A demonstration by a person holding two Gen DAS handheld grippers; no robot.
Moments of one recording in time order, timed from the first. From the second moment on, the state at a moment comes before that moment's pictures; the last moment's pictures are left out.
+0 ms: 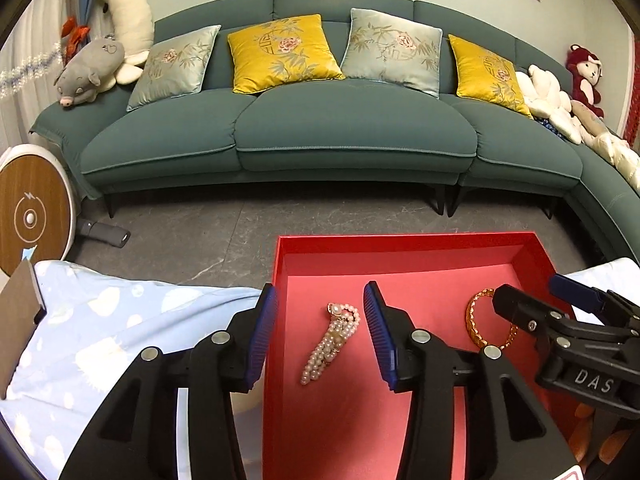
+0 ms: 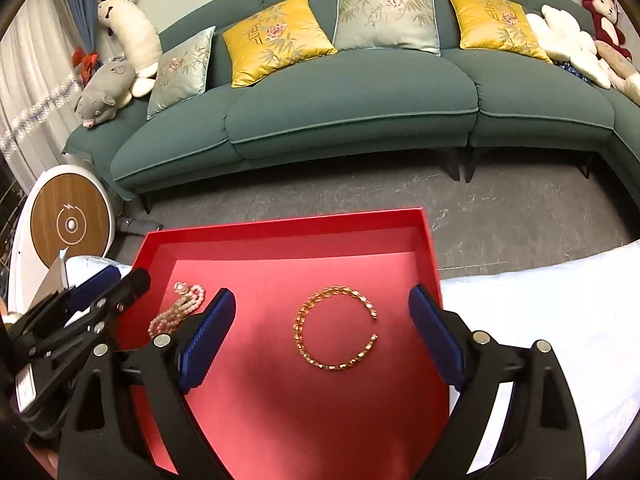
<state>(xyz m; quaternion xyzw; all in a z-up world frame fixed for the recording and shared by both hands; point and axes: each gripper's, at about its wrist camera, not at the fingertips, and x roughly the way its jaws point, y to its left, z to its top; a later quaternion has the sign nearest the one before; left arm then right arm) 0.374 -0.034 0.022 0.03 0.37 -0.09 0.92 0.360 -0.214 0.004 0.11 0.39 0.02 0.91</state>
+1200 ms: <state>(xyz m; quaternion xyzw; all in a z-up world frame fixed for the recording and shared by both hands) 0.108 0.048 0.022 -0.02 0.45 -0.07 0.89 0.018 -0.206 0.032 0.07 0.42 0.07 0.90</state>
